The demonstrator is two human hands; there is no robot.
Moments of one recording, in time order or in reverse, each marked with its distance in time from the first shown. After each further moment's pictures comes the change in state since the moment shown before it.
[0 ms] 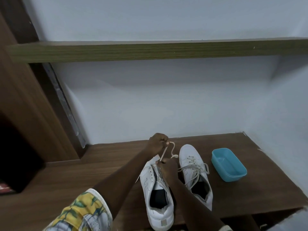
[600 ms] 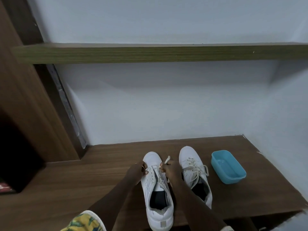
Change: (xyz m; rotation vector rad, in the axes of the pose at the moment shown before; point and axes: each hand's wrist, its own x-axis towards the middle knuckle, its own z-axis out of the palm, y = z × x) left_hand -0.060 -0.106 0.007 0.370 0.017 -0.326; right_hand 0.008 0.016 -0.006 0.305 0.005 0.170
